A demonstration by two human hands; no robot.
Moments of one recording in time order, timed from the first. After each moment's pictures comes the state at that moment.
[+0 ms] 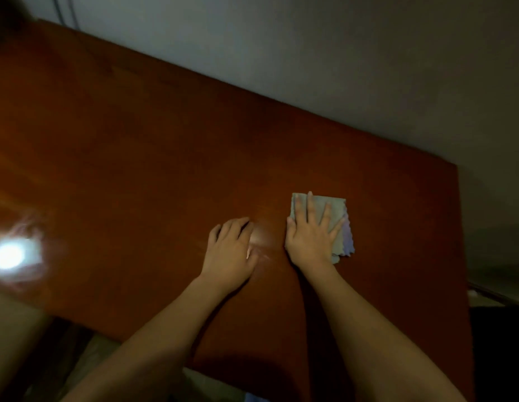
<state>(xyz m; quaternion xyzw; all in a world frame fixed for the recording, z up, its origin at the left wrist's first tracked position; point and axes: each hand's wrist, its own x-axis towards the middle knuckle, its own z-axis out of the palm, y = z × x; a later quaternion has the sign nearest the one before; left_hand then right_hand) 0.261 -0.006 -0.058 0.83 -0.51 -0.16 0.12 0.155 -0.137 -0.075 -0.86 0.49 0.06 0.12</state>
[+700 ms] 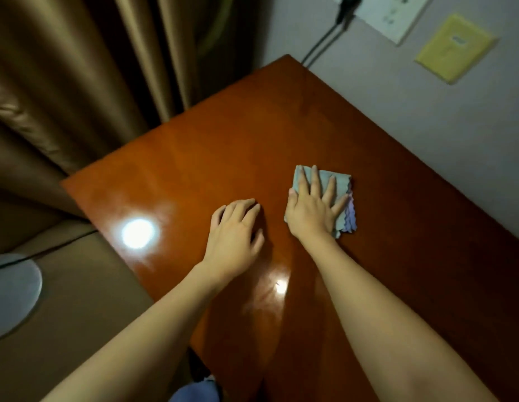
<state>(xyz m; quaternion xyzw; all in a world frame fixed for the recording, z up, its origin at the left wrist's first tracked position) 0.653 0.167 -0.073 0.92 -0.31 -0.09 0.20 0.638 0.004 -0.074 -0.94 0.32 0.09 0.05</state>
